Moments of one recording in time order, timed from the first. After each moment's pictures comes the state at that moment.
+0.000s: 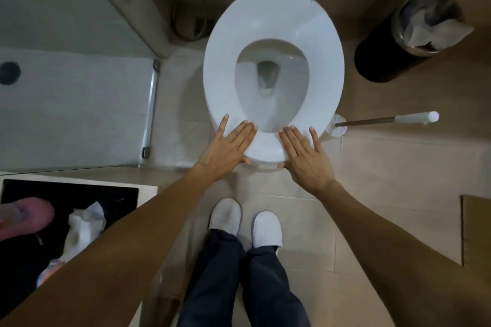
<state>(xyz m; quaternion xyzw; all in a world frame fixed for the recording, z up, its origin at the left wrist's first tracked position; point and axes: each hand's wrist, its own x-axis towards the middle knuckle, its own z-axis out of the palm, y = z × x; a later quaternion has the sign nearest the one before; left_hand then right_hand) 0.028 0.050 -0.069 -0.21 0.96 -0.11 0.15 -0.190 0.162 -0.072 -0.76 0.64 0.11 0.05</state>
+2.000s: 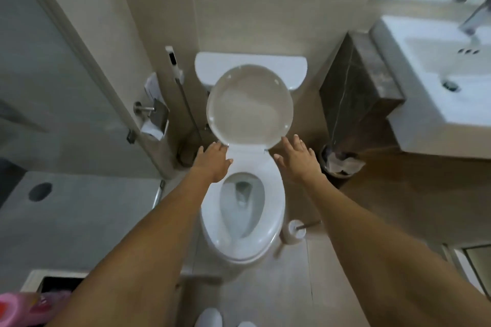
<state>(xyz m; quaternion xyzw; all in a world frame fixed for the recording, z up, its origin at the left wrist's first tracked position) -0.063 -0.061 0.274 -0.47 0.86 0.14 0.14 -0.273 0.032 0.270 -0.57 0.81 -0.01 0.15</state>
